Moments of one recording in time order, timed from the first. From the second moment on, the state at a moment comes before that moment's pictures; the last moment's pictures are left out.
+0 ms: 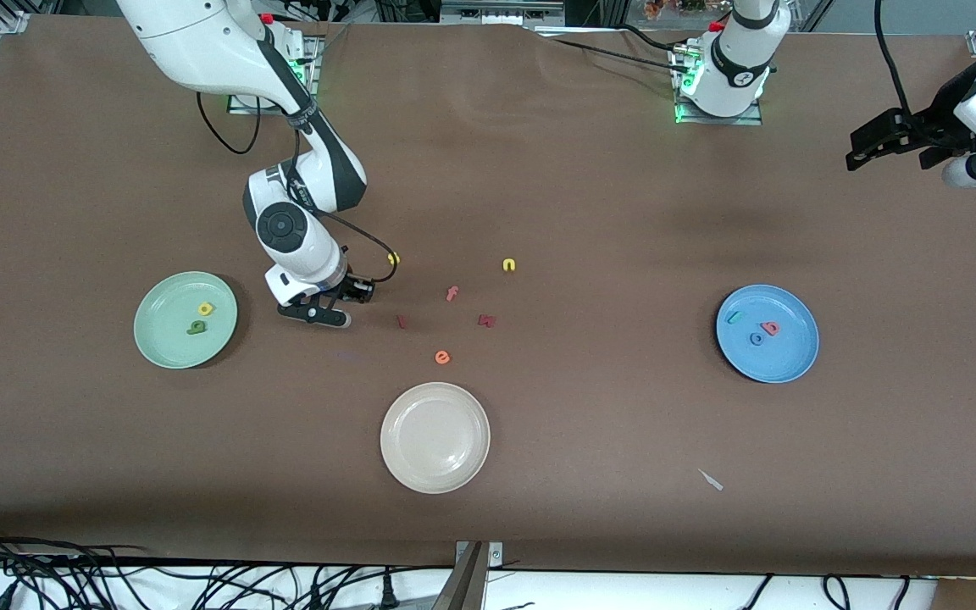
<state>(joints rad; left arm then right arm) -0.02 -0.07 -0.01 -1.62 -0.04 1.40 -0.10 0.41 0.51 0.02 -2.07 0.01 2.55 0.61</state>
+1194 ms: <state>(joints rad) -0.02 -0.07 -0.01 -1.62 -0.04 1.40 -0.10 0.41 0.51 0.02 -2.07 0.01 2.55 0.61</state>
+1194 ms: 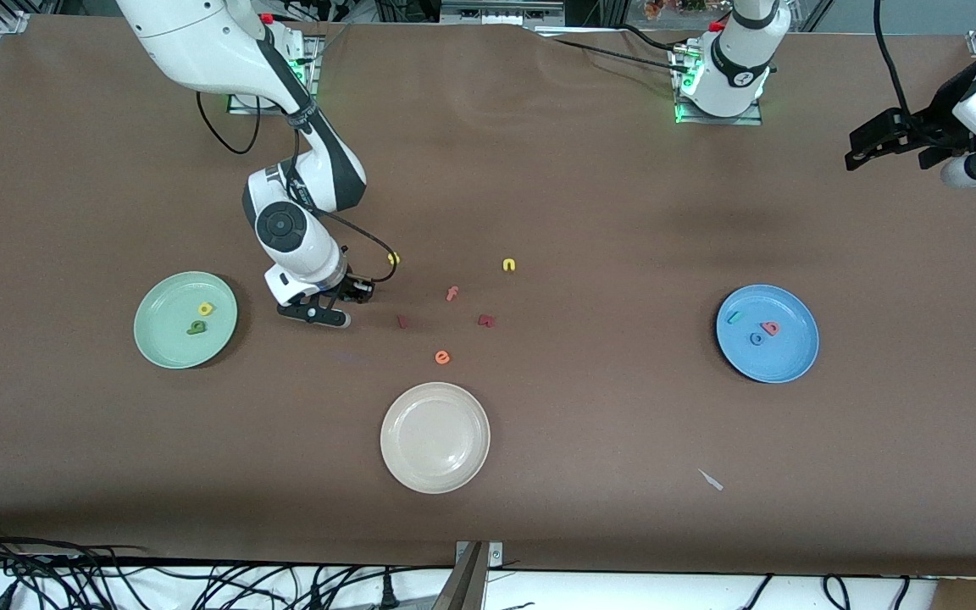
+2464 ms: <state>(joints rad) -0.03 -0.07 -0.07 -1.60 -0.04 1.40 -0.10 0.41 0.51 -0.08 -1.93 0.01 2.29 0.34</state>
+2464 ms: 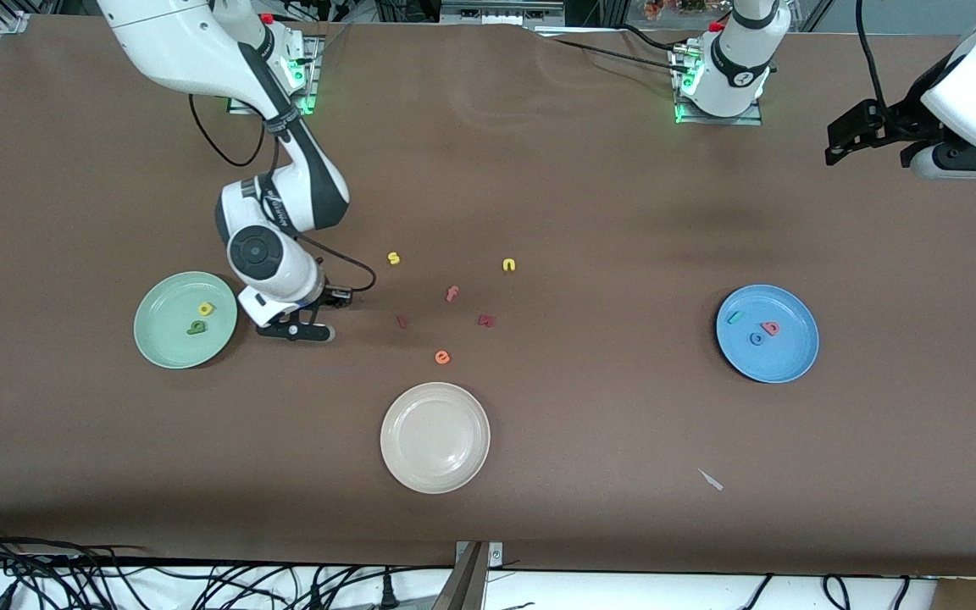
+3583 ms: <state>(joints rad) -0.02 -0.03 -0.07 -1.57 -0.04 1.40 -0.10 0.29 0.47 -0.35 -1.92 0.02 2.18 -0.24</state>
